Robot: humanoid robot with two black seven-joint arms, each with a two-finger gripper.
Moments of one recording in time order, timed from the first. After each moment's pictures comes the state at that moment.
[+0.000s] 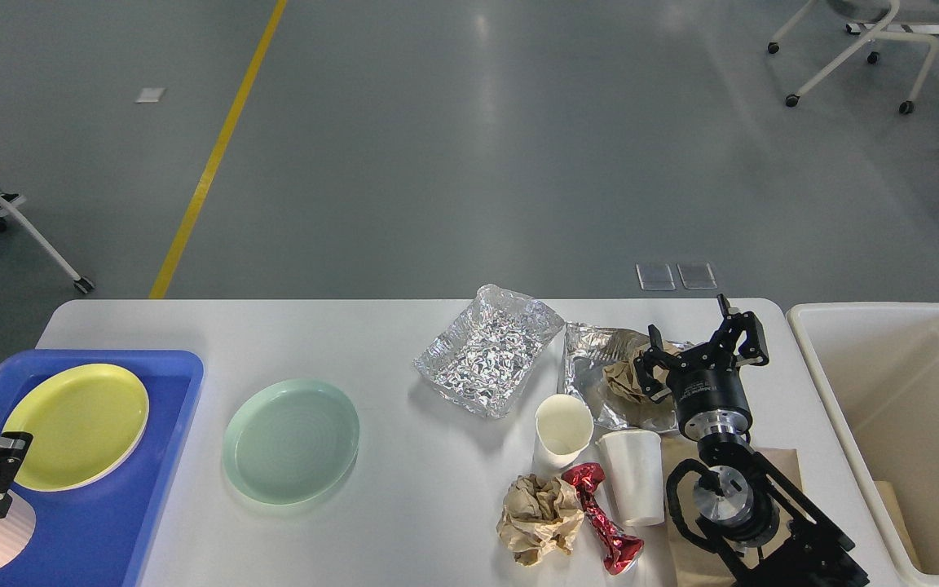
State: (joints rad) left arm -1.73 0.85 1.23 -1.20 0.57 -0.88 -0.06; right arm 0.24 -0.01 1.17 0.95 -0.31 0.04 0.45
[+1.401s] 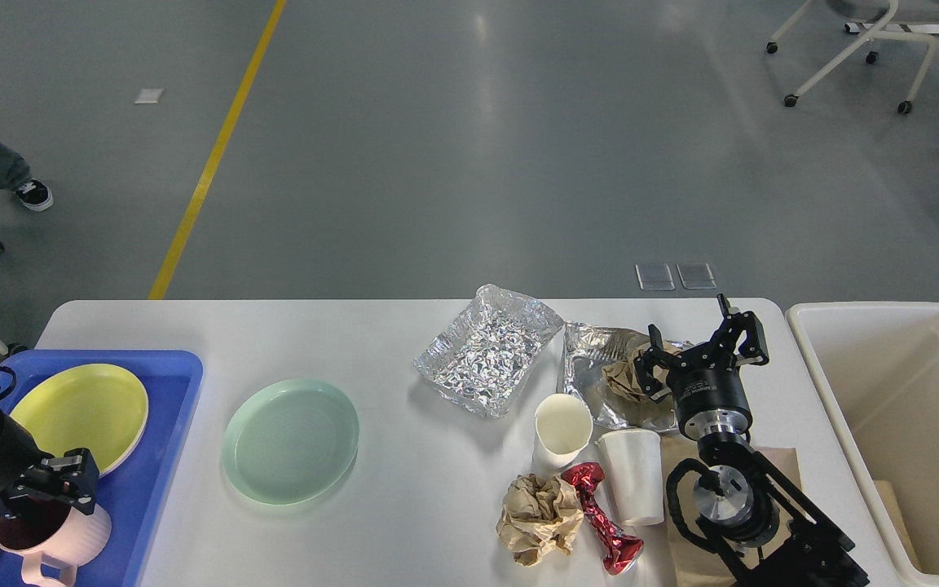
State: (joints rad) left arm -1.37 0.81 0.97 -1.04 0.57 -0.67 -0.06; right arm 0.24 -0.01 1.17 0.95 -0.31 0.04 0.45
